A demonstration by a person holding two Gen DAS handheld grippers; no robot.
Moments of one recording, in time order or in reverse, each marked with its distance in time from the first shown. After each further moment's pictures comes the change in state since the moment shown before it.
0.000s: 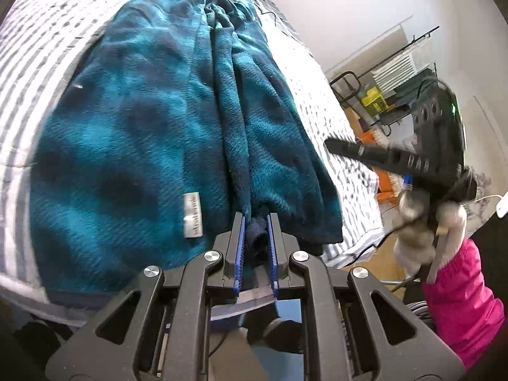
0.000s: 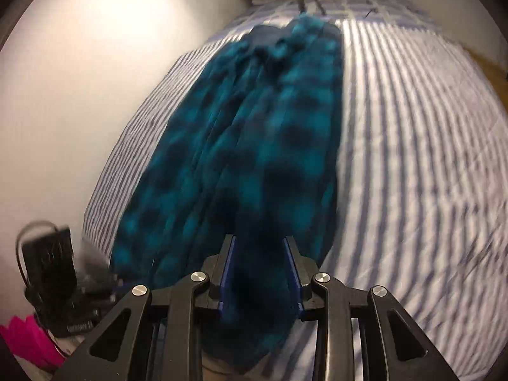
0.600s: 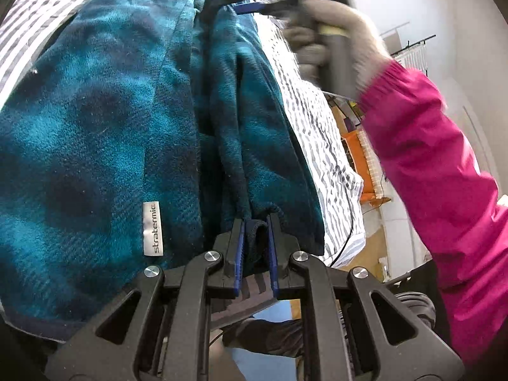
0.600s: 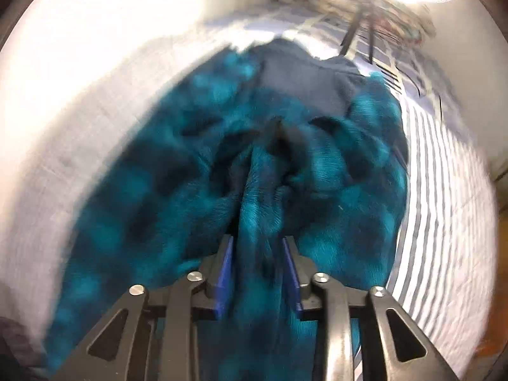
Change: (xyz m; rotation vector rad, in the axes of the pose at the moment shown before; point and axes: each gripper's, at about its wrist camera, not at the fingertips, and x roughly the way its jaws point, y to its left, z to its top) left arm 0.025 0.007 0.012 -0.044 0.038 -0.103; right arm 0.115 0.036 0.215 -0.233 0.012 -0.243
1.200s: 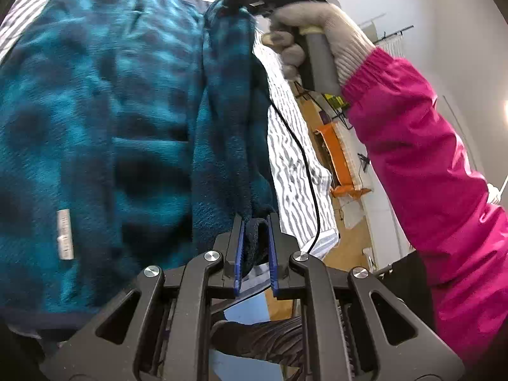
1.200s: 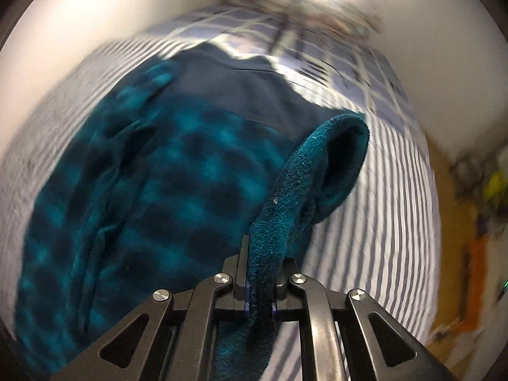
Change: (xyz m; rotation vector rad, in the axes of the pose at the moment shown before) left arm 0.000 -0.011 0.008 0.040 0.019 -0.101; right arm -0.019 -0.026 -0.008 -0.069 0.054 -0.316
